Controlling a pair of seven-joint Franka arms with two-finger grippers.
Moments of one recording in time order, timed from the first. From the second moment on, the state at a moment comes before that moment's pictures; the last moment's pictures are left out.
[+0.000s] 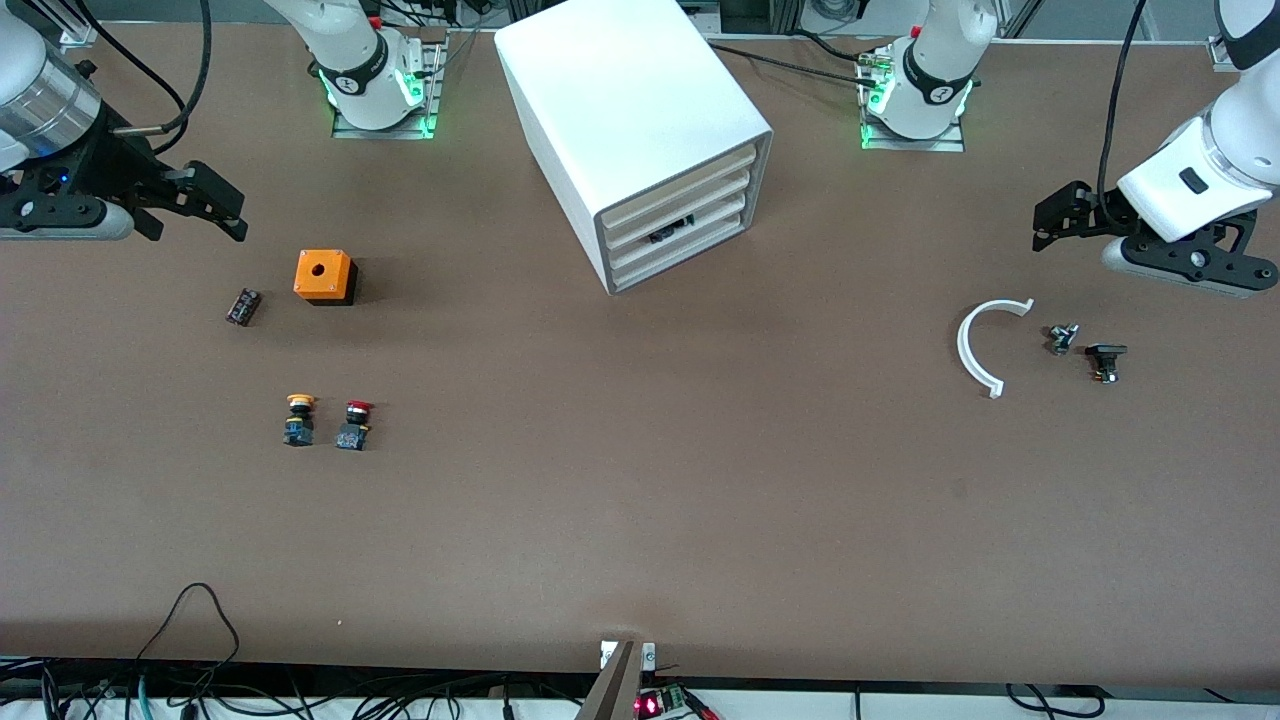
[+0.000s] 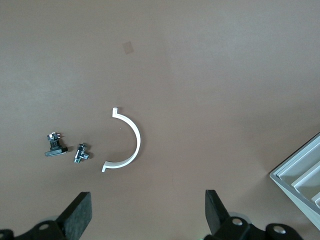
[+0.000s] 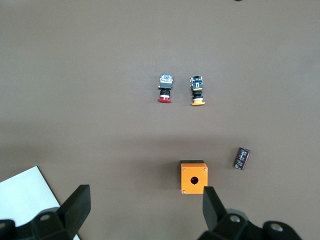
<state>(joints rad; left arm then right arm) -0.09 0.00 0.01 -1.67 -0.01 1.58 0.15 -0.02 -0.09 0.13 -1.72 0.03 1.69 0.13</state>
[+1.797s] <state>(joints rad) -0.10 0.13 -0.01 -1.66 -0.42 1.34 0.20 -0.02 0.18 0.14 -1.70 0.04 1.82 0.04</state>
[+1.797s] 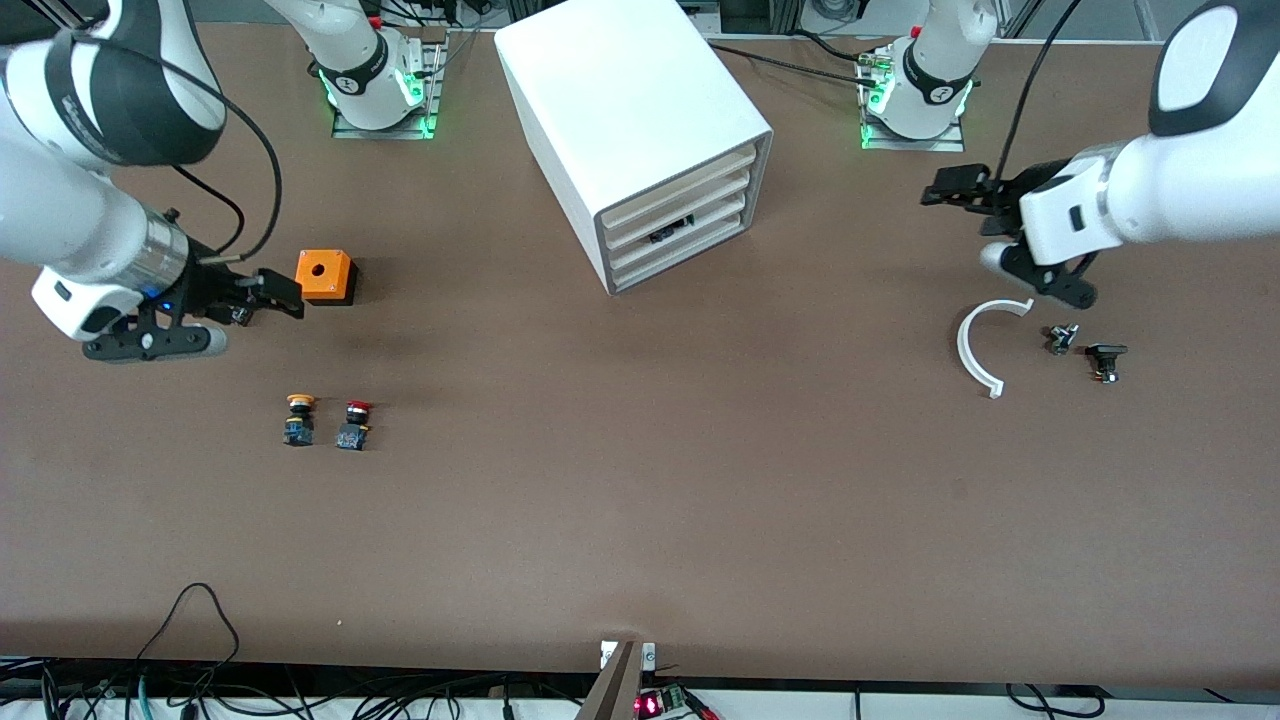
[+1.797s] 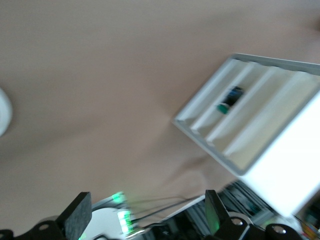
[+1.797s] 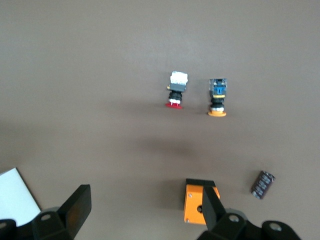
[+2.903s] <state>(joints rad) -0.09 0.31 -0.08 -2.12 -1.01 1.83 0.86 0.19 0.39 0.15 -1.36 0.14 1.83 0.56</state>
